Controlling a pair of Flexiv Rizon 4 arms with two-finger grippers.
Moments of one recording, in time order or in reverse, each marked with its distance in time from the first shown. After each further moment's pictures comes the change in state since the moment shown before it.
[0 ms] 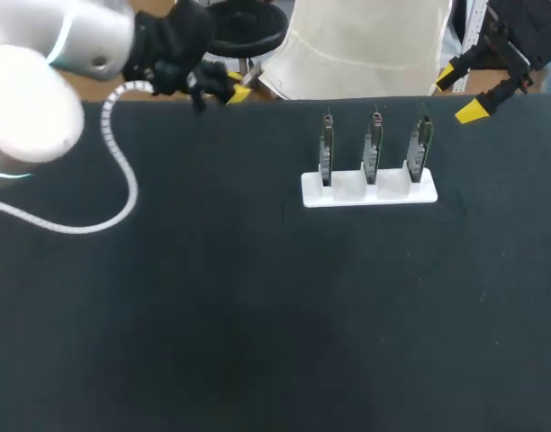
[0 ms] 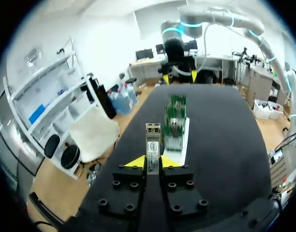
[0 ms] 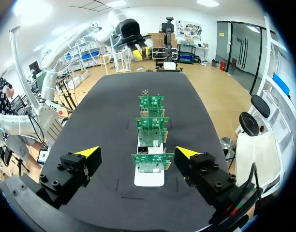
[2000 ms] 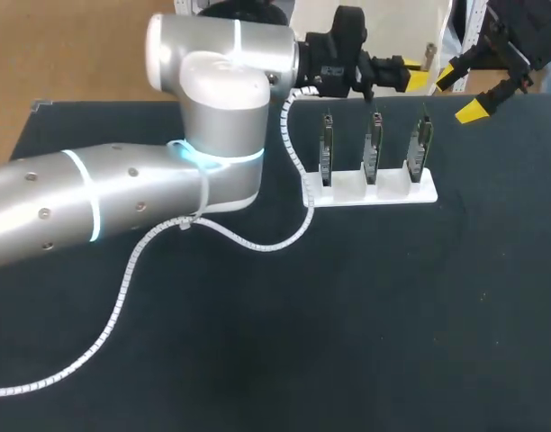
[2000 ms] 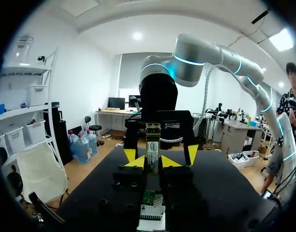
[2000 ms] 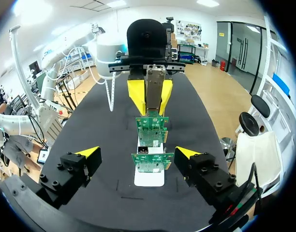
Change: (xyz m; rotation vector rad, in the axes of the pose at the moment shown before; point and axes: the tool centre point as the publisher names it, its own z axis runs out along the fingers) left arm -0.161 -0.065 0.194 0.342 -0.508 -0.143; right arm 0.000 0.000 0.000 0.000 0.000 0.000
